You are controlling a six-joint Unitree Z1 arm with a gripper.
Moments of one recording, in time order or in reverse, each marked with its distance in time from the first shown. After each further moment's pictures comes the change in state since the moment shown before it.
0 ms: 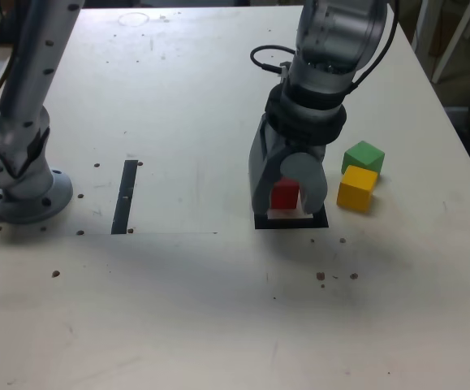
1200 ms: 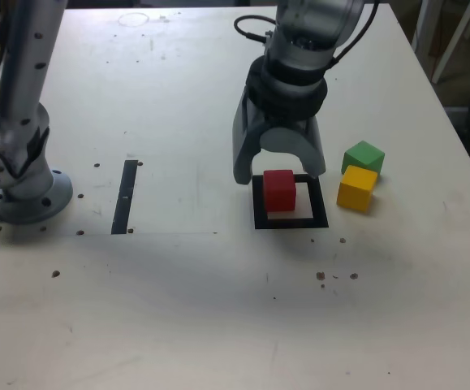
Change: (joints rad) arm 0.012 -0.084 0.025 0.076 0.115 0.008
